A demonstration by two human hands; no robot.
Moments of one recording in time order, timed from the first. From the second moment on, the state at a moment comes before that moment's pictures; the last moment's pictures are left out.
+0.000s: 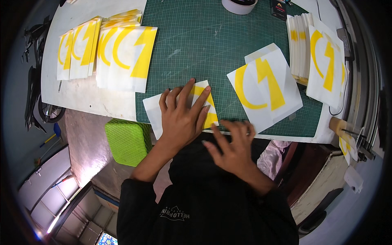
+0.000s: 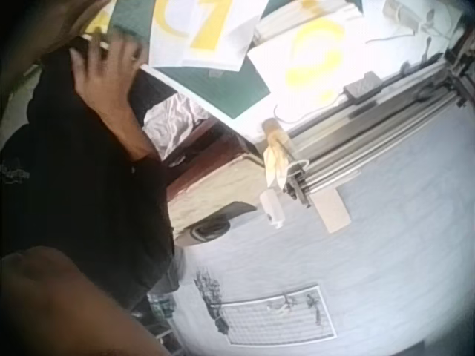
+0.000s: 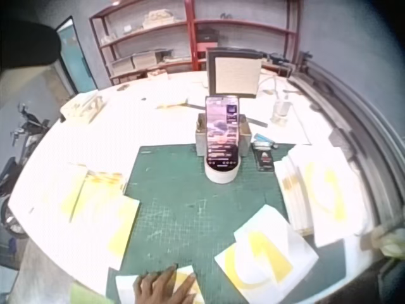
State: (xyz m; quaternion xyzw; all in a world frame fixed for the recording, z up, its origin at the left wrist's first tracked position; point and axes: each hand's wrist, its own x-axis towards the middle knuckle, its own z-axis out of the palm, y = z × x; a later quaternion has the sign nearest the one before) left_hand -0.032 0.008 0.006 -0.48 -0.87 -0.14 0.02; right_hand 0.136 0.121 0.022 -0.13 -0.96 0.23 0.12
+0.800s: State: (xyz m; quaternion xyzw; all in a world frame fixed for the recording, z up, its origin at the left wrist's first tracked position) left_hand -0.048 -0.001 0.002 -0.47 -0.86 -0.21 -0.05; right_hand 0.185 0.251 -0.003 -0.48 -0.85 0.07 0.20
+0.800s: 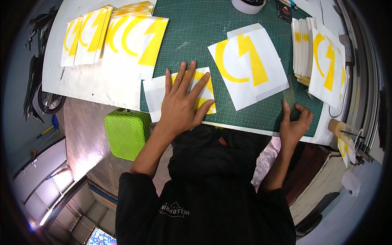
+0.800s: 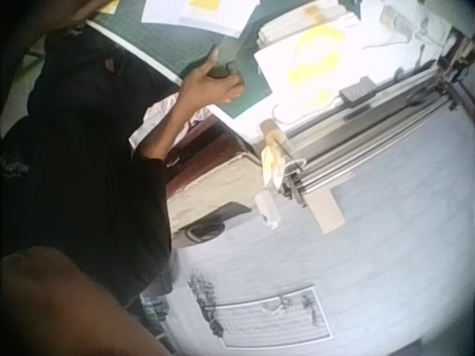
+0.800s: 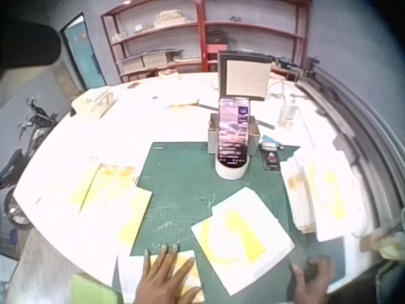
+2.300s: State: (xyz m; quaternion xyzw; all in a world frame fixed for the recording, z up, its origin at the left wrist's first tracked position) left_hand -0.061 -0.010 0.022 -0.47 -0.85 -0.17 -0.17; right_hand 0.097 0.226 0.025 0.04 -0.96 0.28 0.08
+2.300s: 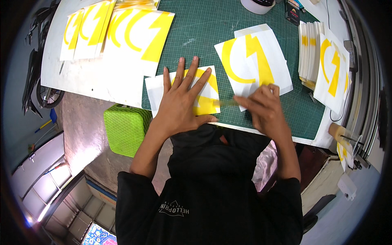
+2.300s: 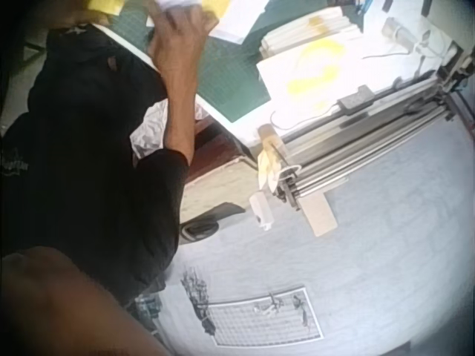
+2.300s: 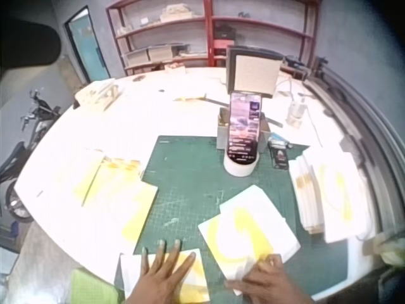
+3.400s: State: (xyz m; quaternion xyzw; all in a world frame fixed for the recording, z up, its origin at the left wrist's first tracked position) left_hand -0.072 -0.025 0.024 -0.41 -0.89 -0.20 -0.06; right_hand 0.141 0.254 0.028 -0.17 -0.94 0.20 0.23
